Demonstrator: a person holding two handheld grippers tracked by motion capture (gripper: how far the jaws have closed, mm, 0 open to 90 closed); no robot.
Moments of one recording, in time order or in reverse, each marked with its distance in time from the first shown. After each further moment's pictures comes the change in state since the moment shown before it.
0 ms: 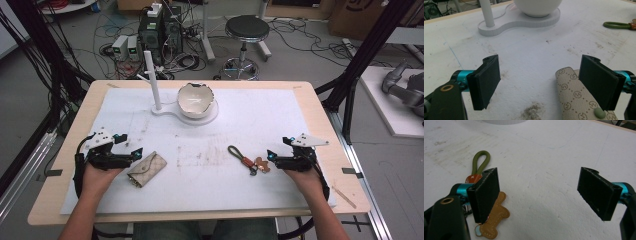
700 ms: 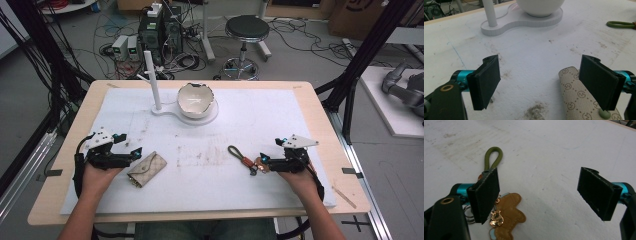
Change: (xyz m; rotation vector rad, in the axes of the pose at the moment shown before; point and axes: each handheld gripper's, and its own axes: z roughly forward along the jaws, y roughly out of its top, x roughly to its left) left arm 0.002 -0.001 -0.001 -0.006 0.016 0.005; right arm 0.021 0.007 0.010 0.045 0.028 -0.073
